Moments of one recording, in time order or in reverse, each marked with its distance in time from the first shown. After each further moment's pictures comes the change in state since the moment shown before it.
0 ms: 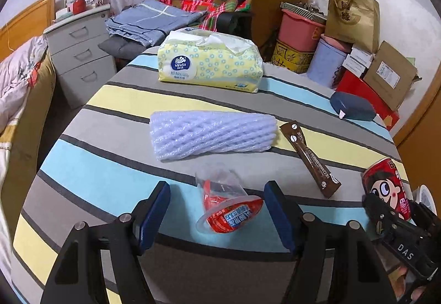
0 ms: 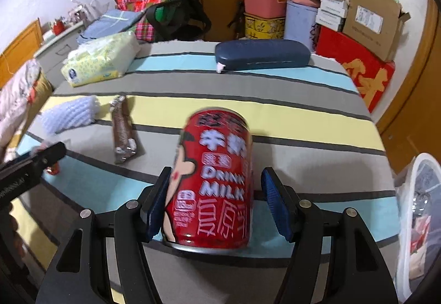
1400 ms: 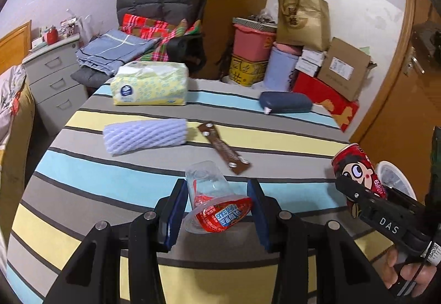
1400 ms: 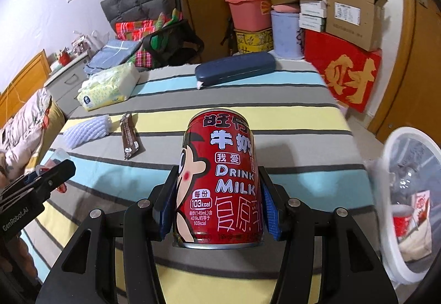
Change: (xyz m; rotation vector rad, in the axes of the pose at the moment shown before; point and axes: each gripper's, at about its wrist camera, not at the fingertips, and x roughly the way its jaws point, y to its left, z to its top) left arm -0.072 -0.067 -0.034 0.122 -0.098 -0.144; right arm -0.044 -0.043 -0.020 0.112 -0.097 0.090
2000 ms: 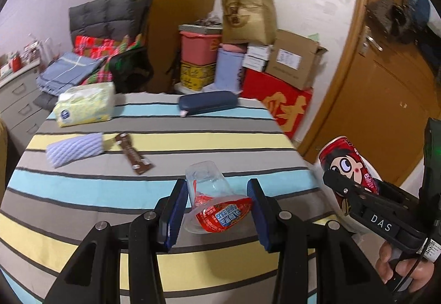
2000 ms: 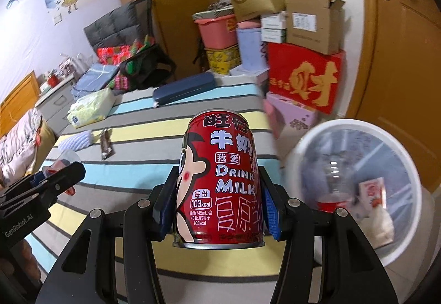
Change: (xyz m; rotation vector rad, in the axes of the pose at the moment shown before) left arm -0.027 -0.112 -0.011 0.135 -0.025 -0.150; right arm -0.058 -0.060 -0.014 0.065 -0.090 -0.081
